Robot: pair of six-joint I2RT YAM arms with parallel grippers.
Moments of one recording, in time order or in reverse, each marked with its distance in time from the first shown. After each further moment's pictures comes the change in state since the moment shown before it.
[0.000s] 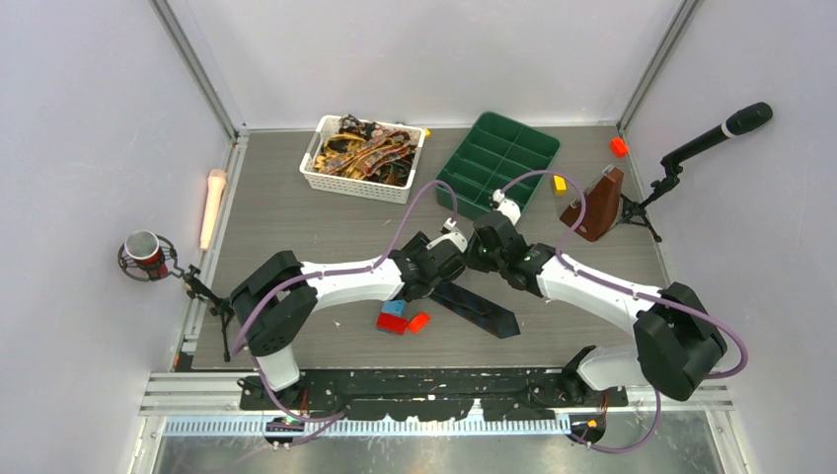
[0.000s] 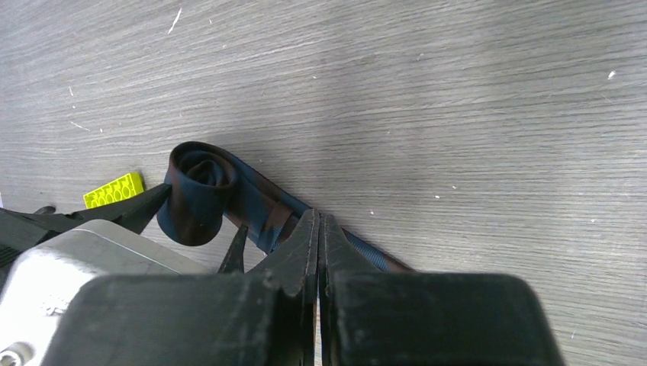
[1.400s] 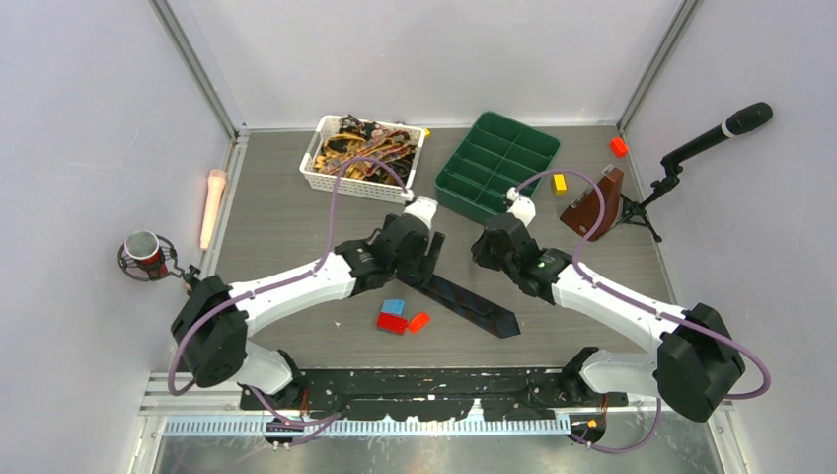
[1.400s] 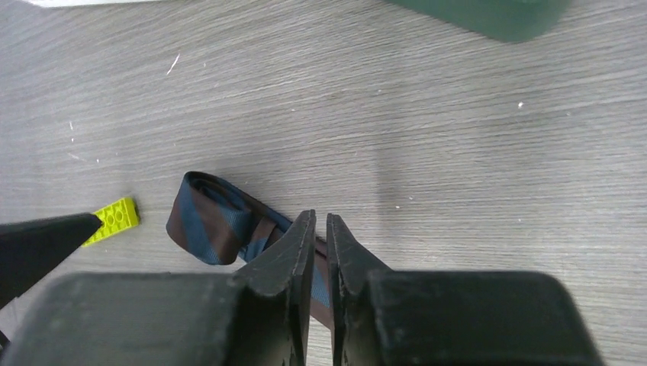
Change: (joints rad) left arm 0.103 -0.277 -0.062 0.067 0.271 -0.225; right arm 0.000 -0.128 -0.026 -0.048 0.136 -0.009
